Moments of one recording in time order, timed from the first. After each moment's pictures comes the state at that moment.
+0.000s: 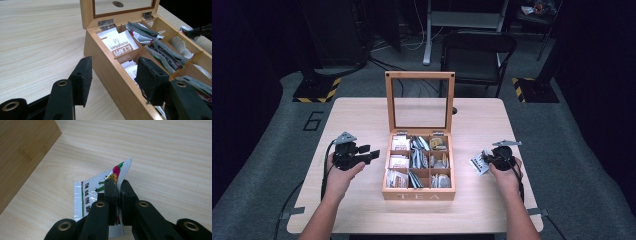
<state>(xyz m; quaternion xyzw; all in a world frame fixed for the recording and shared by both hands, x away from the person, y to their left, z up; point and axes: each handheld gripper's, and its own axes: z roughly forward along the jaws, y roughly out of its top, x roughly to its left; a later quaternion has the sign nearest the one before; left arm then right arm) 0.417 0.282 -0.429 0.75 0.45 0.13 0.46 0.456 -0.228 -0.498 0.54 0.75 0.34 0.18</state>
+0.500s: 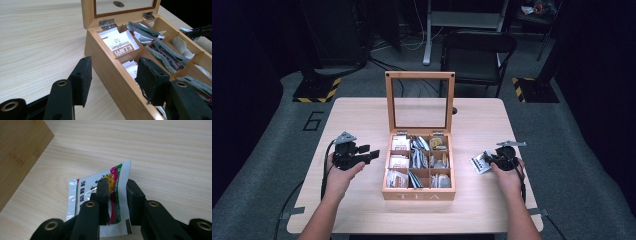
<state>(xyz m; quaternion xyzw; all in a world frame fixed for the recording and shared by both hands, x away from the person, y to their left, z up) 0.418 0.282 -0.430 0.75 0.46 0.13 0.46 0.458 -0.240 -0.504 0.56 0.73 0.35 0.17</state>
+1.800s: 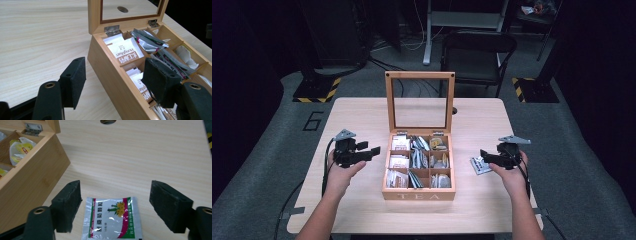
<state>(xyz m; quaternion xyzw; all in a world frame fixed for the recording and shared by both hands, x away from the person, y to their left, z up) 0.426 0.282 -0.429 0.73 0.48 0.14 0.47 0.440 -0.226 -0.457 0.54 0.72 0.38 0.23</state>
